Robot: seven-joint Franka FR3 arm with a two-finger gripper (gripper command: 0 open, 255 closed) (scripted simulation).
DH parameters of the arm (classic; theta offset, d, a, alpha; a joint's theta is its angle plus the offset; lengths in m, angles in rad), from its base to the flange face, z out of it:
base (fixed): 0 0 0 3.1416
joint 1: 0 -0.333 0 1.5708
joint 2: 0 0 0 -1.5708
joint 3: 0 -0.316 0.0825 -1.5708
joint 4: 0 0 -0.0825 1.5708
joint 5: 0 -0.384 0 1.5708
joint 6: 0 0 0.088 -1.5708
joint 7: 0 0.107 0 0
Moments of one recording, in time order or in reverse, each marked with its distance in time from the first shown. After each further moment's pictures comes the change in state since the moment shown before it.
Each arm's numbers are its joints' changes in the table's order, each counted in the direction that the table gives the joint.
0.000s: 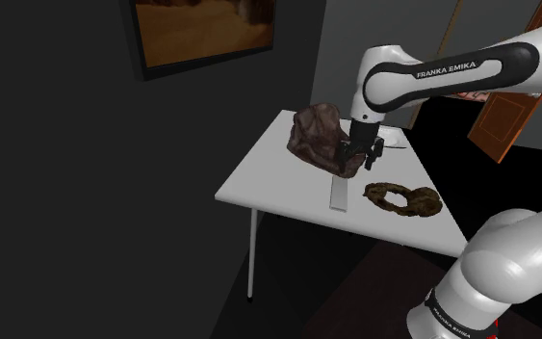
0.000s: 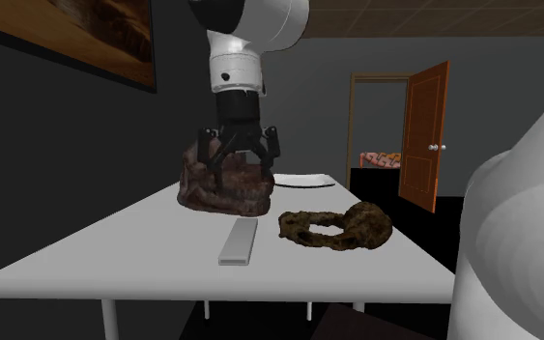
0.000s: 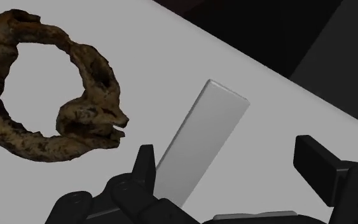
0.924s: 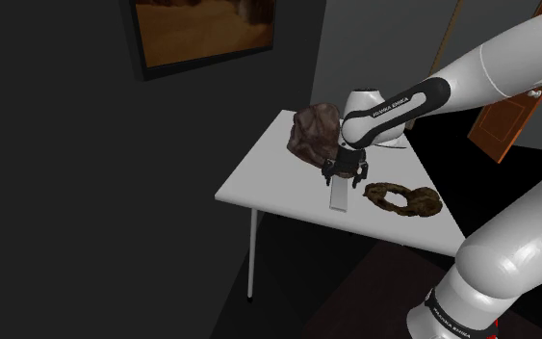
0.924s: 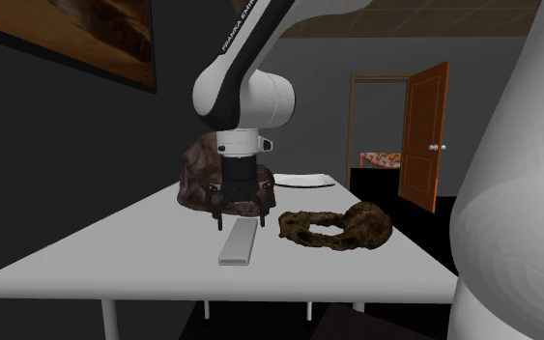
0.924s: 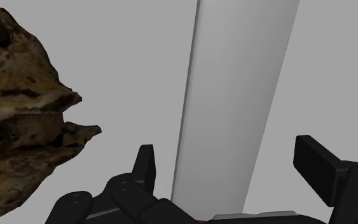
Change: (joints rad) arm 0.104 0.320 0.011 -0.039 0.018 -0.417 0.285
